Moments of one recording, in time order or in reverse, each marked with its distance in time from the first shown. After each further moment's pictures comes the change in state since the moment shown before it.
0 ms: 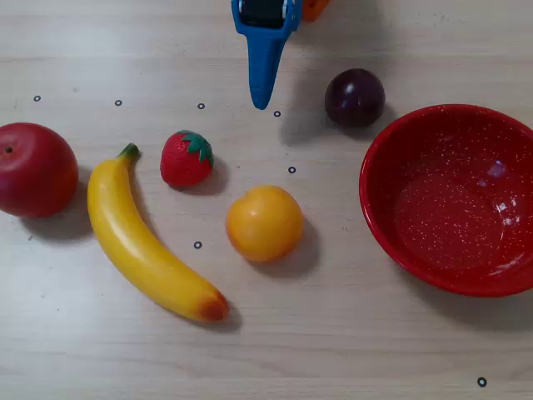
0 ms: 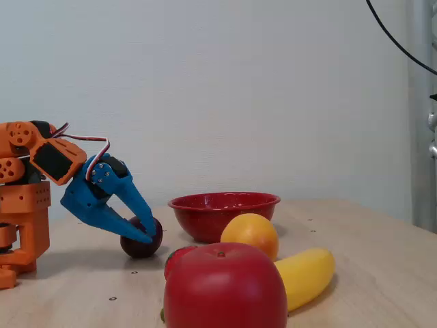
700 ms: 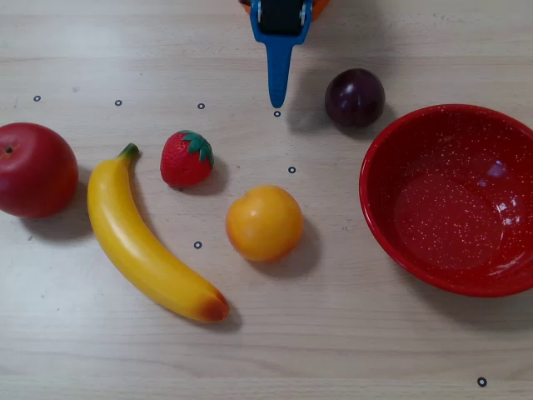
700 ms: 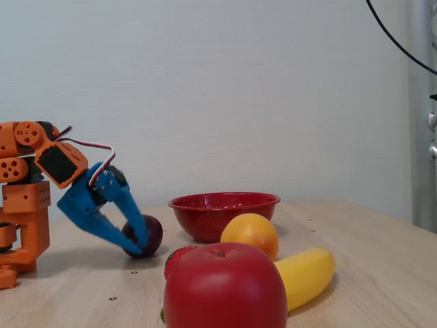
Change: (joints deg) arm 5.6 -8.3 -5.1 4.6 3.0
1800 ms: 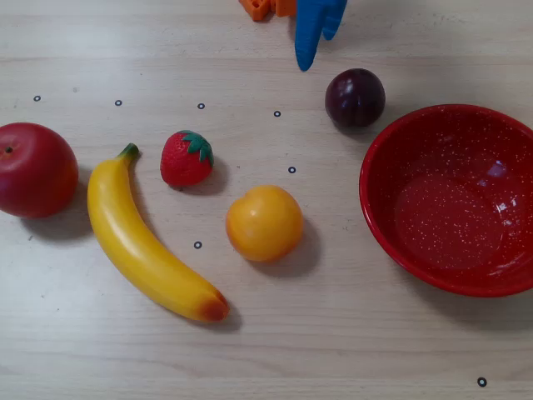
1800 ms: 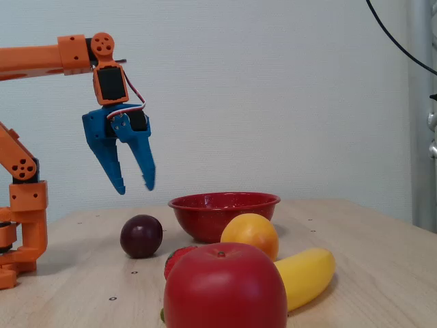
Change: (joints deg) arm 17.1 -52.2 -58.5 33.6 -41.2
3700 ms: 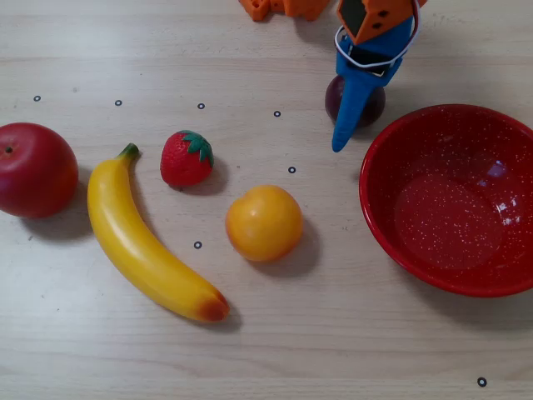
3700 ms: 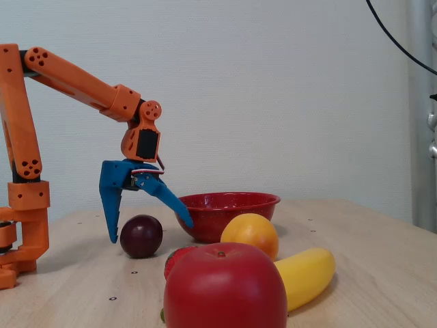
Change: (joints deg) arm 12.1 -31.3 1.9 -12.7 3.5
